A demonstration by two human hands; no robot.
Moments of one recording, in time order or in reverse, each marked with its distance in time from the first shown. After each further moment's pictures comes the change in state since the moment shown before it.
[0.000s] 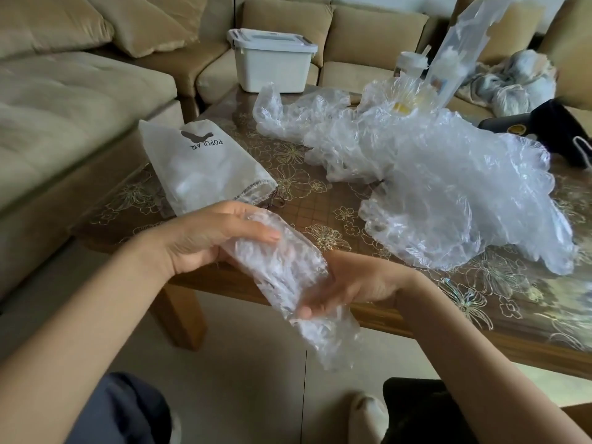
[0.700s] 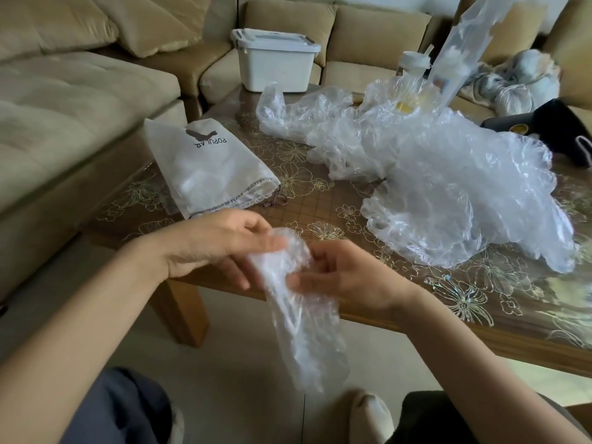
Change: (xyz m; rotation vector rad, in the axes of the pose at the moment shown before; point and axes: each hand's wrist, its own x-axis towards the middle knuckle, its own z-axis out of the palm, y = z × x) left_hand -0.015 -0.002 0.008 0.197 0.012 -0.046; right_hand 0.001 0.005 0.023 0.239 0.316 -0.133
